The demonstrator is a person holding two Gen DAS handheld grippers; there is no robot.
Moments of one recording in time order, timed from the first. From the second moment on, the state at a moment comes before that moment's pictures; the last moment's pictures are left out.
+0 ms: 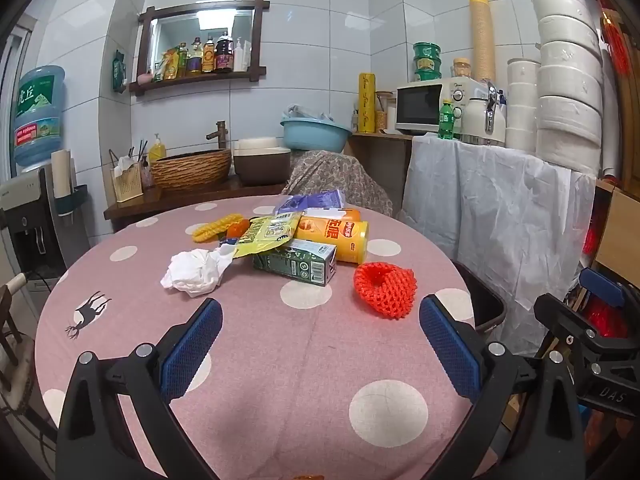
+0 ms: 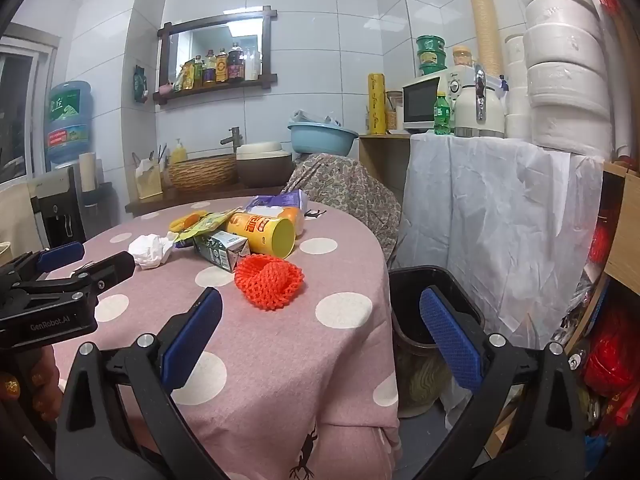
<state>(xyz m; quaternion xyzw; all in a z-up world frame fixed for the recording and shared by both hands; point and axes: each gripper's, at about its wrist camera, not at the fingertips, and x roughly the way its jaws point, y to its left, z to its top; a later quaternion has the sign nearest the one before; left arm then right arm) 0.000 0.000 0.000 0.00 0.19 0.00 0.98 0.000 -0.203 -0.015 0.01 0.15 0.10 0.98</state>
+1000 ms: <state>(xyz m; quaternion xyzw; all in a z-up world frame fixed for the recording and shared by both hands) 0.002 -0.001 -0.004 0.00 0.19 0.00 0.98 -0.001 -0.203 -0.015 0.01 0.15 0.10 0.98</state>
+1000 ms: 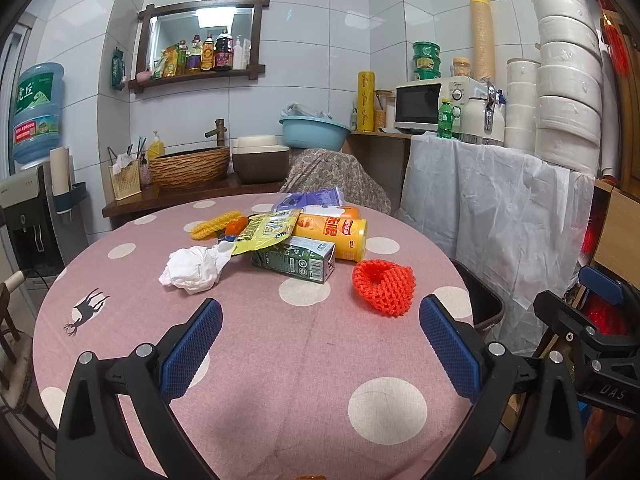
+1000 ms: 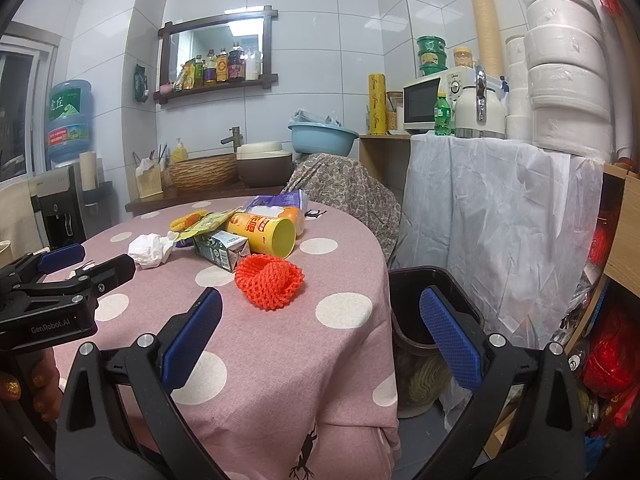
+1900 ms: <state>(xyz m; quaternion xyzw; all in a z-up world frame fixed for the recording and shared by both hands) 0.002 0.004 -0.003 0.00 0.20 0.00 0.98 0.001 -0.202 -0.016 0.01 0.15 0.10 0.98</state>
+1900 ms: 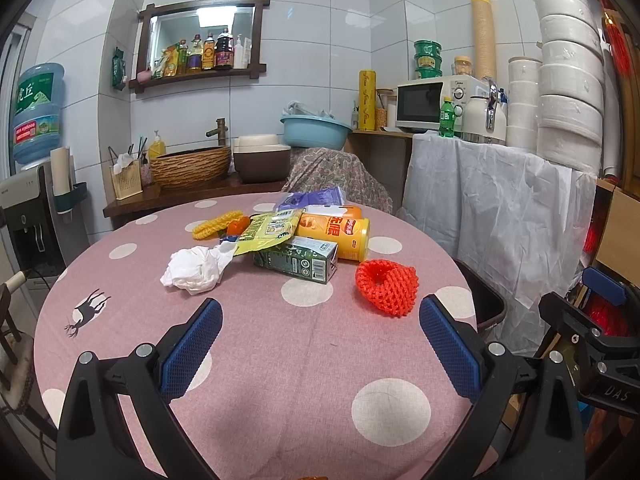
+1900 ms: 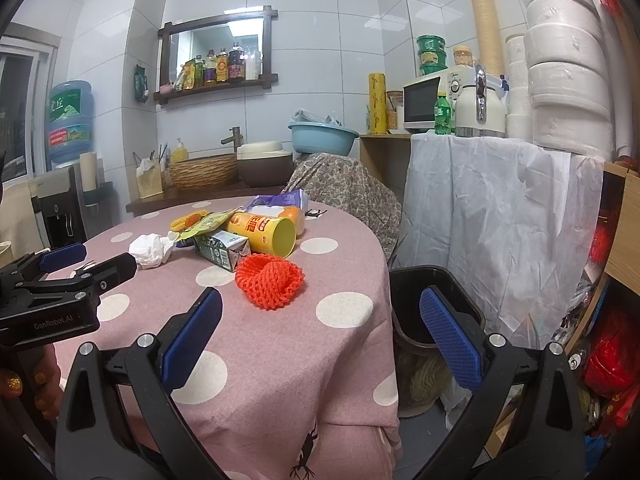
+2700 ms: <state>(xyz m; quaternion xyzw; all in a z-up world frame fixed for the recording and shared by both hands) 0.001 0.004 -0.004 0.00 0.20 0.00 0.98 0.001 -0.204 -0.017 0.01 0.15 0.10 0.98</state>
